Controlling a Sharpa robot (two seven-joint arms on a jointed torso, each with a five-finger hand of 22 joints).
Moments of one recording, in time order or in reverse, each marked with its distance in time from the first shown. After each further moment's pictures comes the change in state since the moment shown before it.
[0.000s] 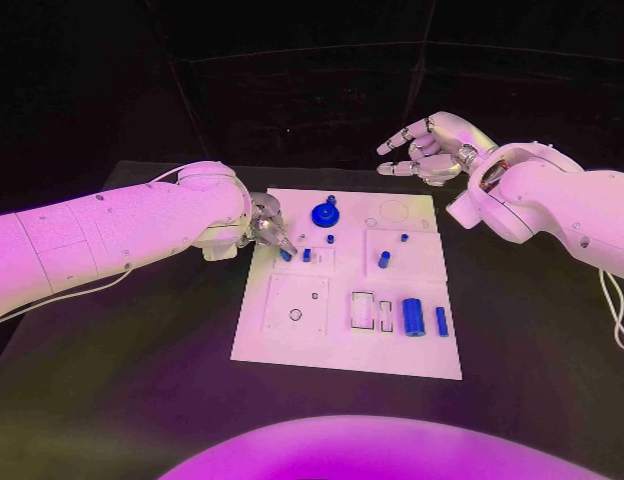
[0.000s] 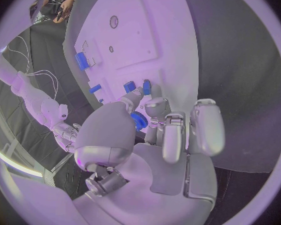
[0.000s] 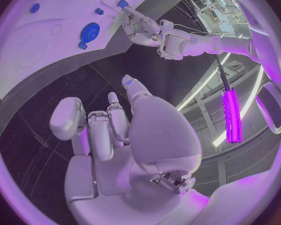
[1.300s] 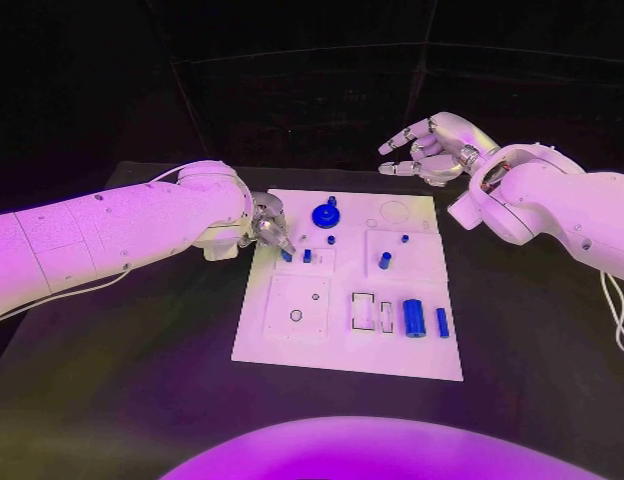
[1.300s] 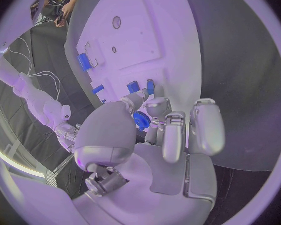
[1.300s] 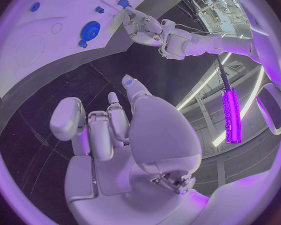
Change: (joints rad) left arm 0.003 -0.008 0.004 0.016 -0.009 0.010 0.013; left_hand 0.096 0.014 0.206 -0.106 -0.001 -0.032 0.011 -0.018 -0.009 0.000 0.007 -0.004 0.003 -0.004 0.004 0.000 0.000 0.000 -0.003 0.003 0.000 -0.022; right arm 0.000 -0.001 0.000 0.005 0.000 -0.016 -0.004; right_hand 0.000 0.000 0.000 0.000 0.000 0.000 0.000 0.000 0.000 0.000 0.000 0.000 0.002 0.000 0.000 0.000 -0.001 0.000 0.000 0.000 0.004 0.003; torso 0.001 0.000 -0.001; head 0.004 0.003
